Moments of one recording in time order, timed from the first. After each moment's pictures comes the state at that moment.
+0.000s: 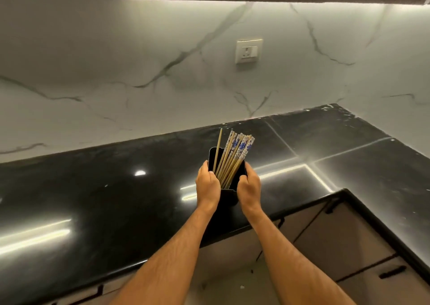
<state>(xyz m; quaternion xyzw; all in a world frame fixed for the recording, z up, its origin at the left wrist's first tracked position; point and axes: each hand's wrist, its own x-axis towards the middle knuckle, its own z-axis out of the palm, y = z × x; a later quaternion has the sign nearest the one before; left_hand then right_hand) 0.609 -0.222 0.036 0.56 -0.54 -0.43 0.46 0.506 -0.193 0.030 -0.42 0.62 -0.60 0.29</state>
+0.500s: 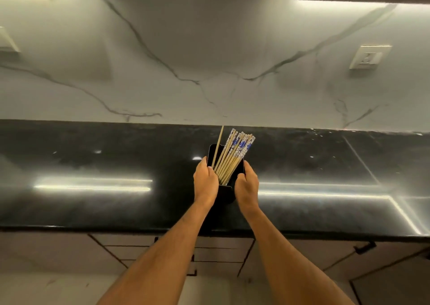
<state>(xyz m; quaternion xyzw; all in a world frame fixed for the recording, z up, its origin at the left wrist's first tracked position) 0.895 -0.183 0.031 0.64 -0.45 -0.34 0.53 0.784 -0.185 0.020 -0.48 0.53 -0.55 0.42</state>
